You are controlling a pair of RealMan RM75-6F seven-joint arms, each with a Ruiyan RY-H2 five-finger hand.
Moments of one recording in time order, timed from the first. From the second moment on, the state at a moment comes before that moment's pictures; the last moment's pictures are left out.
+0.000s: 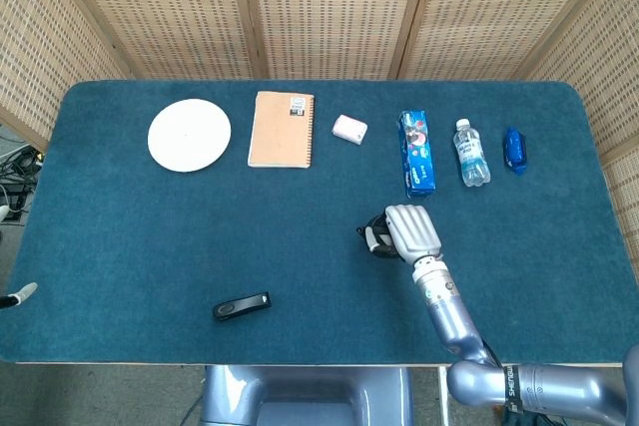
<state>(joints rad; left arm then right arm) -0.09 -0.93 -0.07 -1.72 1.37 1.42 -0.02 0.74 -1.49 0.23 -1.78 -0.84 1.17 -0.43</state>
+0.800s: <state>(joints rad) -0.09 -0.93 -0.07 -1.72 1.37 1.42 -0.02 0.83 -1.44 0.33 -1.93 -0.76 1.17 -0.58</state>
